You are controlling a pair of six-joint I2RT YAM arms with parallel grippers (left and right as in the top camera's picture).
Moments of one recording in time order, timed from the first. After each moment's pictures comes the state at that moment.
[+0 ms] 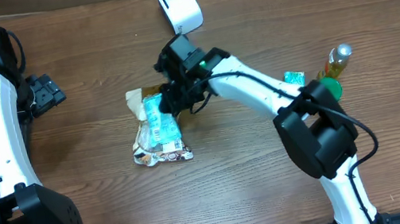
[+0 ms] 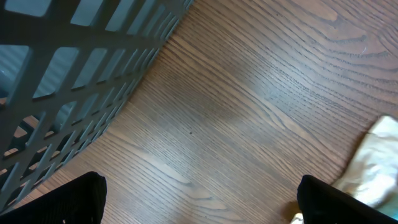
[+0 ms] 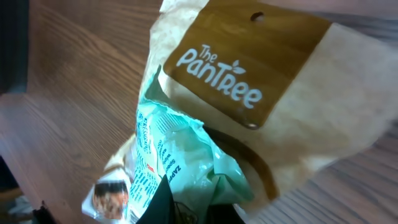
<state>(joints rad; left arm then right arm) 0.26 1.84 1.81 -1.38 -0.20 -0.35 0.60 2.20 1.73 -0.69 -0.48 0.36</state>
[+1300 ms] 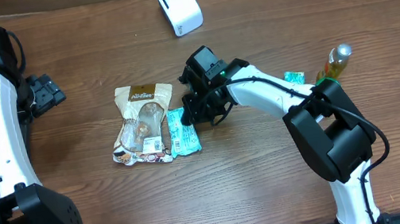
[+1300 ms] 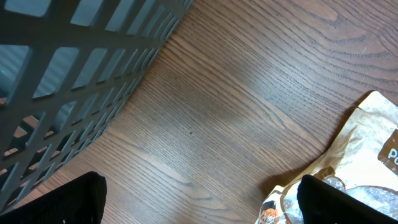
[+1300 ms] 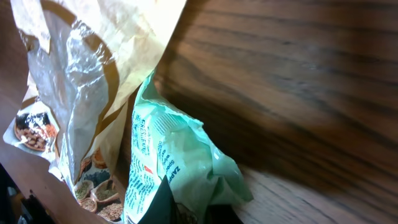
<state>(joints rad) 0.26 1.84 1.81 -1.38 -0.20 -0.35 0.58 2.13 1.46 -0.59 -0.51 0.40</state>
